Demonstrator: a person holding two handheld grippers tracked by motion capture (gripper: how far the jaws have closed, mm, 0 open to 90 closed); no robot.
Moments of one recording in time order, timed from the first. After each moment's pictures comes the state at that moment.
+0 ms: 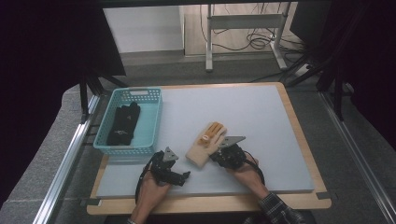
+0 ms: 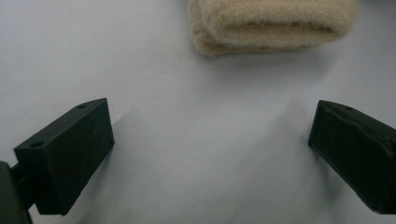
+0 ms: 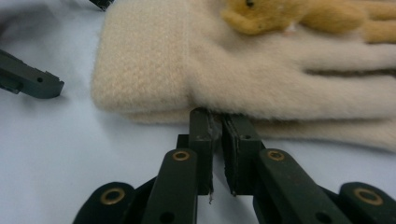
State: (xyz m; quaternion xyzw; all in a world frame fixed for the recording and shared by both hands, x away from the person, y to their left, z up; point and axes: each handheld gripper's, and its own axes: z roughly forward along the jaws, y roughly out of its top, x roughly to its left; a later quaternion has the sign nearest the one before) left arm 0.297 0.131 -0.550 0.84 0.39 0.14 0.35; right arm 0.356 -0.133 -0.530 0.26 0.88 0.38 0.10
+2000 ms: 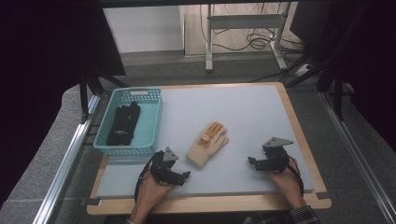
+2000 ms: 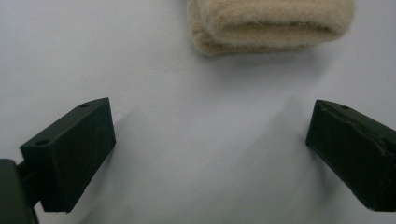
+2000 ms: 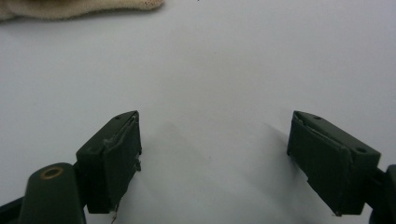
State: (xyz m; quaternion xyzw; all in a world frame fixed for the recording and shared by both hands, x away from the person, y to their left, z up) left arm 0.297 0.130 -0.547 0.84 0.39 0.14 0.34; right arm 0.355 -0.265 -0.531 0.37 0.84 0.35 0.19
